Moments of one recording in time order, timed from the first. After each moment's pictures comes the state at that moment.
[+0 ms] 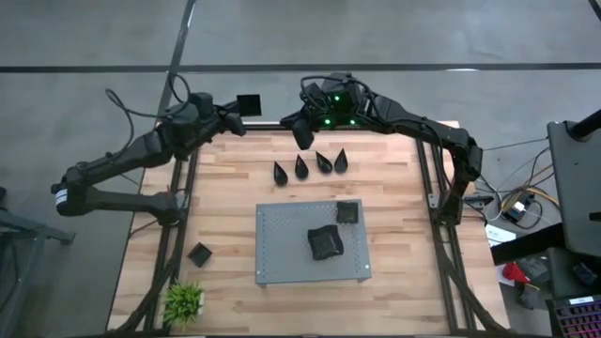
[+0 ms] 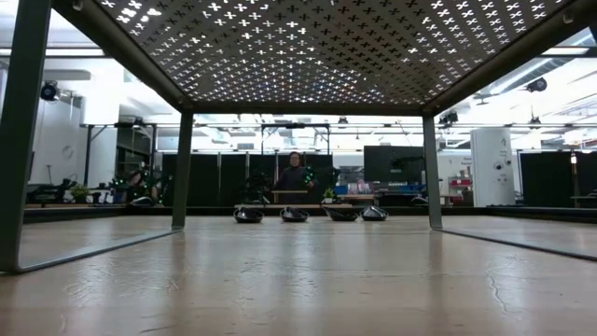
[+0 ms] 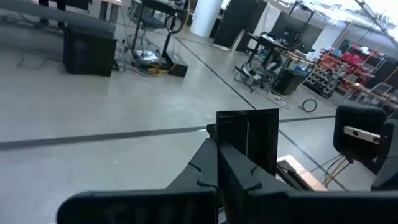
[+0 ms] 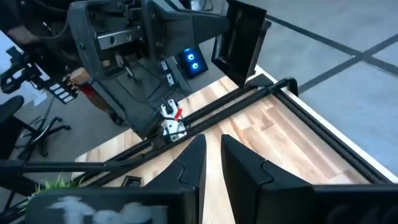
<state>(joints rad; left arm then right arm) 0.41 0.93 1.04 -0.23 -0.51 -0.47 -0.33 1.80 1.92 -0.48 -0.18 0.39</state>
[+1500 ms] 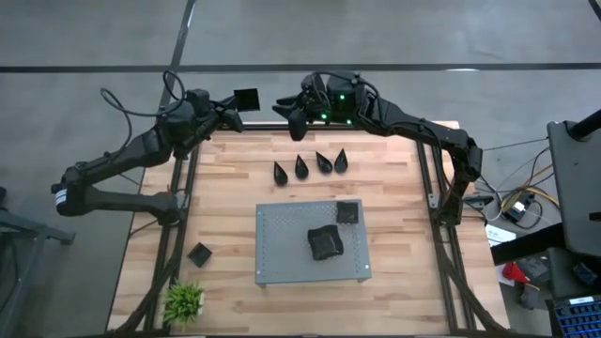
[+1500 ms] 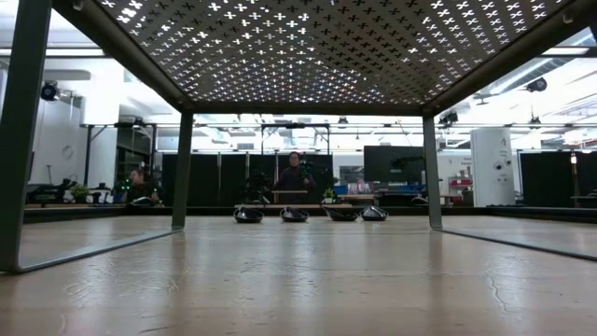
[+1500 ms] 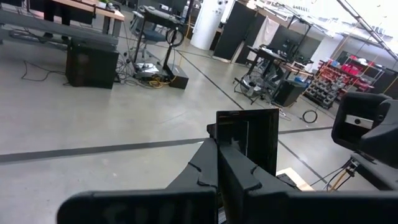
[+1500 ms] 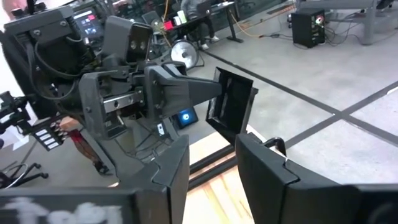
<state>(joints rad) 0.41 0.93 1.06 -0.19 -0.54 -0.44 -0.31 1.80 1.90 -0.25 -0.05 0.36</state>
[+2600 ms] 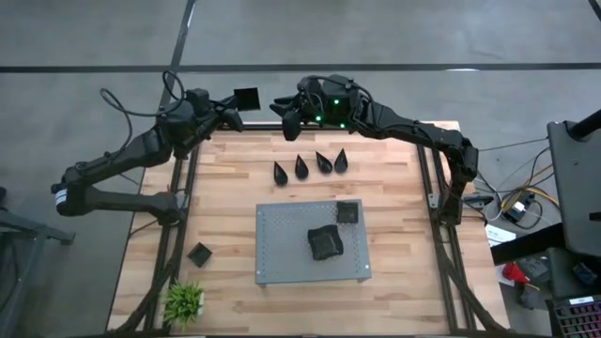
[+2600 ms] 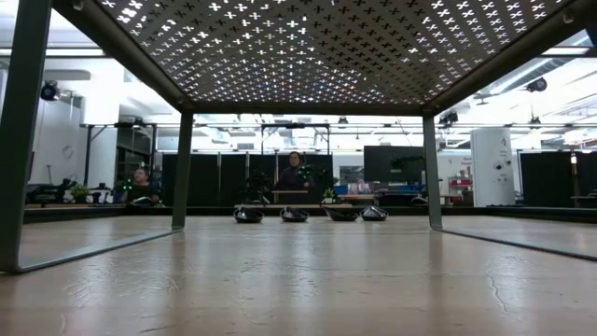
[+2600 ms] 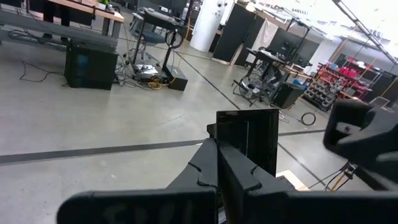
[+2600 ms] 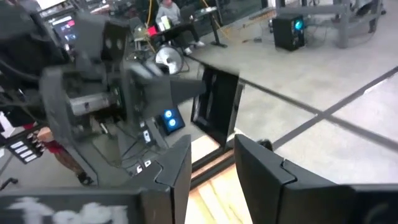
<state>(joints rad) 0.41 0.93 1.06 -0.18 -0.54 -0.44 -0.29 1.83 1.90 -0.22 0.05 0.37</state>
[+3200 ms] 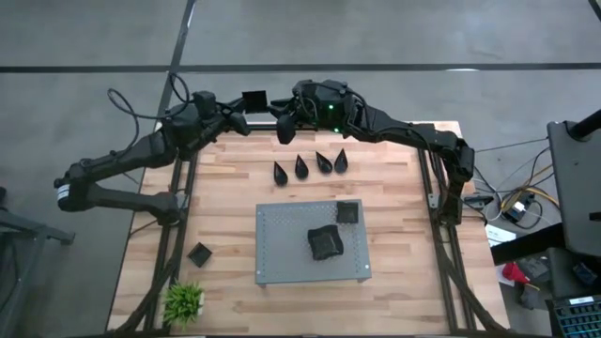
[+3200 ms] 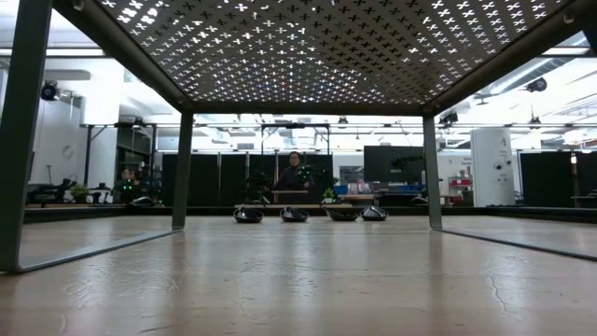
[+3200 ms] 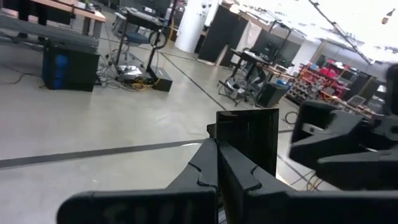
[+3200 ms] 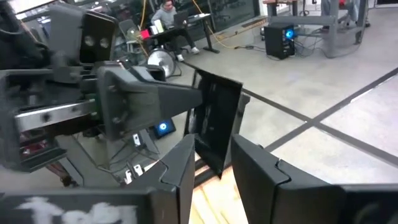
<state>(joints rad) 0.35 0.97 1.06 -0.11 -0.53 -0.44 -0.27 1.87 1.90 -0.18 0.11 0.33</state>
